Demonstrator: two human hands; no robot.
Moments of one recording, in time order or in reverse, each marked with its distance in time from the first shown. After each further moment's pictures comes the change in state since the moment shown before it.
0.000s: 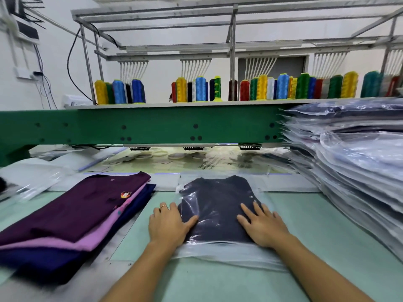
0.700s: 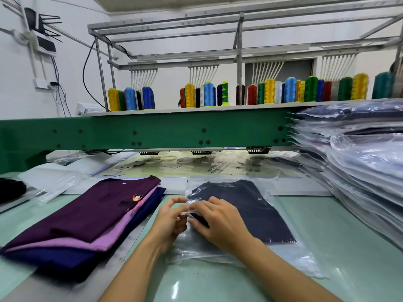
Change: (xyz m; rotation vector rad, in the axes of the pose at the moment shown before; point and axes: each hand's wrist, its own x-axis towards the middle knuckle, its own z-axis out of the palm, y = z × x) left_hand 0.004 -0.026 -0.024 -1.644 -0.365 -0.176; right_hand -0.040 -0.131 -0.021 0.057 0.905 -0.814
